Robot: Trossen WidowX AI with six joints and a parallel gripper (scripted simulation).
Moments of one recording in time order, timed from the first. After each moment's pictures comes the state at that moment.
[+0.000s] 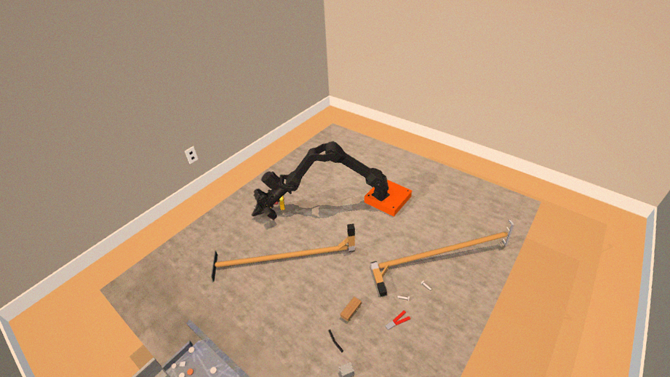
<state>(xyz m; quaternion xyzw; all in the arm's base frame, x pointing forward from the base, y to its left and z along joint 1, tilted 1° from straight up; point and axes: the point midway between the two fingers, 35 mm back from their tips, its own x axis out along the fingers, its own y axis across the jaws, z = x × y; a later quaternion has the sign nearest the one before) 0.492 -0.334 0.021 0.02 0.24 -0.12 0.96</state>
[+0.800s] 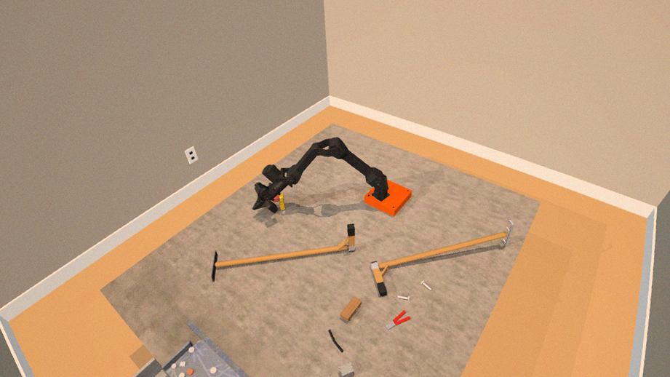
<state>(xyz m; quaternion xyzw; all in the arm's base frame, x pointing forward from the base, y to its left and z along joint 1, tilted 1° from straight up) 0.476 -0.342 0.048 0.02 0.24 -0.12 0.96</state>
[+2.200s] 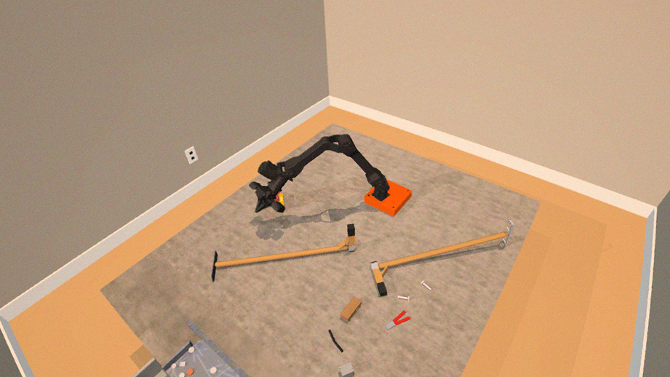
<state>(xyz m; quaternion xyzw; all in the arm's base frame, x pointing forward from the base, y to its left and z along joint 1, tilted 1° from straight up) 0.504 -0.250 0.121 -0.14 0.31 0.00 0.94</state>
